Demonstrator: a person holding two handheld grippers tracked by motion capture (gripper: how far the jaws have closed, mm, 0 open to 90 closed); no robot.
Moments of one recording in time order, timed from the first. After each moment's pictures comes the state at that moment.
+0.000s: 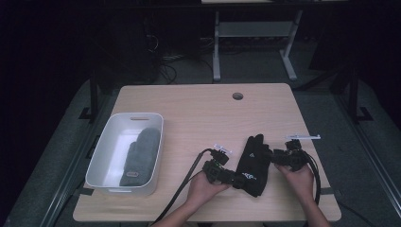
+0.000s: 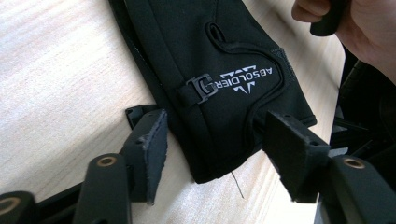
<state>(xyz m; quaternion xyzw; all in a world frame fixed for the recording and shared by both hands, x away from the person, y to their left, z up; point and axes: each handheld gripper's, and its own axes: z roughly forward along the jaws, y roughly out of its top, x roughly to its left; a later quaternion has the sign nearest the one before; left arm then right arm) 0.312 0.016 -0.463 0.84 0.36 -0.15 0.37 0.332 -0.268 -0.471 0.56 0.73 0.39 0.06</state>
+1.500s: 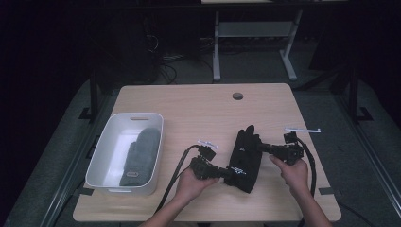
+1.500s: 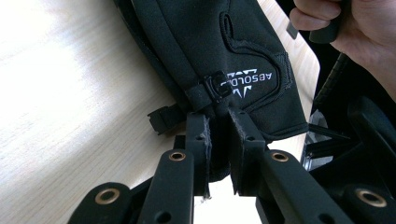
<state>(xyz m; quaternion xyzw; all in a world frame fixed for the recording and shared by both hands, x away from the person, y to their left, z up) 0.314 0.055 -0.444 0.82 0.37 -0.16 0.40 0.337 -0.251 -0.440 0.55 0.68 0.49 -0.03</state>
